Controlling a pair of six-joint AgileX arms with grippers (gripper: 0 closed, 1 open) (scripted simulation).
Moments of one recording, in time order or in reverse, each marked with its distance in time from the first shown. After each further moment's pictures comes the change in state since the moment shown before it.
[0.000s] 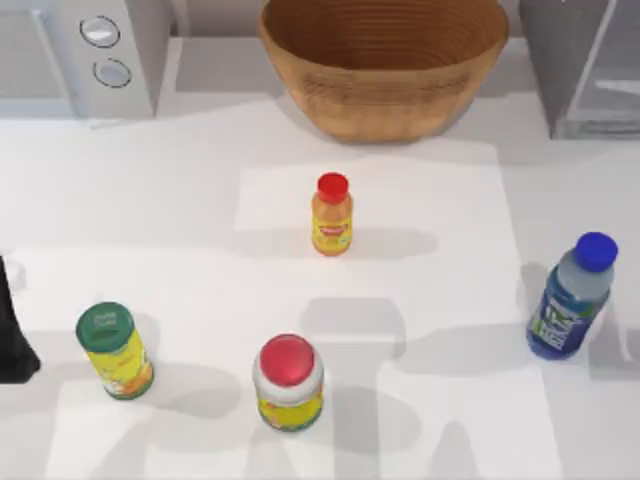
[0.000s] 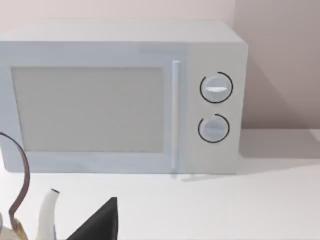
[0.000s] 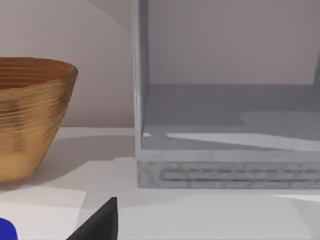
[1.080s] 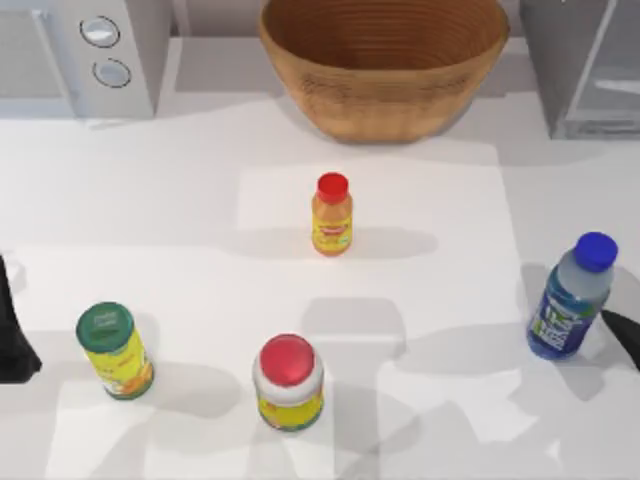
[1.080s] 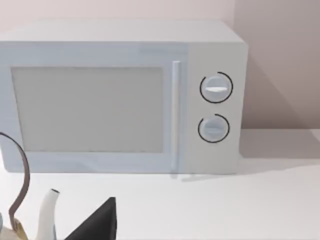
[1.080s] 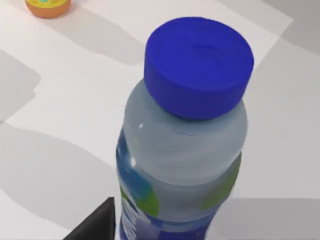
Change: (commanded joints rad) left arm 0.000 0.000 0.000 0.000 0.000 0.000; right arm -0.057 0.898 0.303 -0.025 -0.510 -0.427
